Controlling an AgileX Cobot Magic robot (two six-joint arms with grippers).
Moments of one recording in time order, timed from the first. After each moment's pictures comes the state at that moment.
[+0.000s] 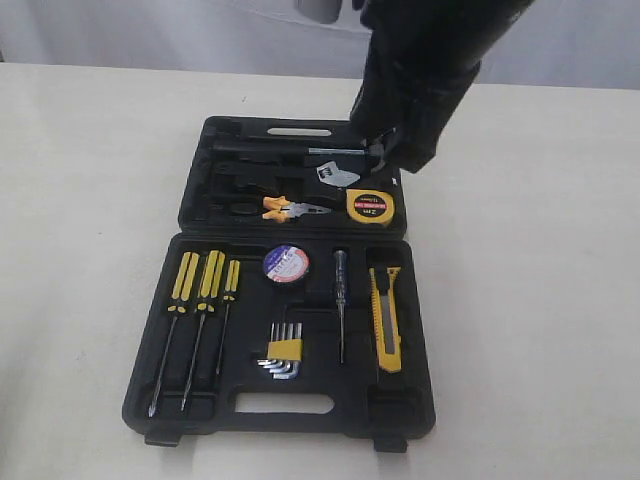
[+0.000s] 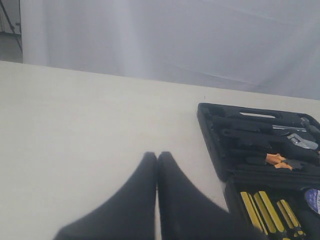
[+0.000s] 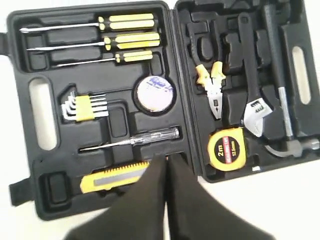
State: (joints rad) left arm -0.10 0.00 0.01 0.02 0.27 -0.18; right arm 0.50 1.55 -1.50 0.17 1.16 -0.83
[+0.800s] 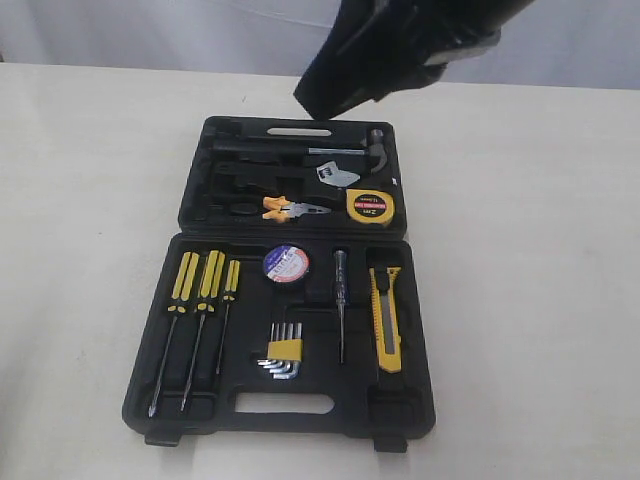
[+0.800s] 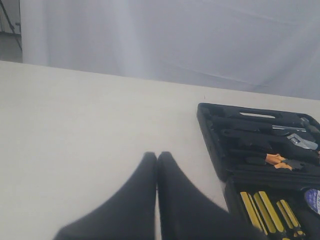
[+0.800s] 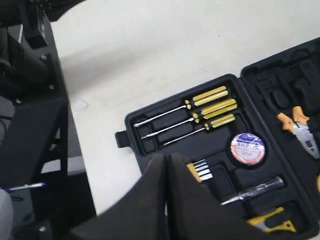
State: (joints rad) left arm -0.10 0.00 0.01 0.02 0.27 -0.18; right arm 0.50 1.42 -1.50 0.49 1.22 -0.57
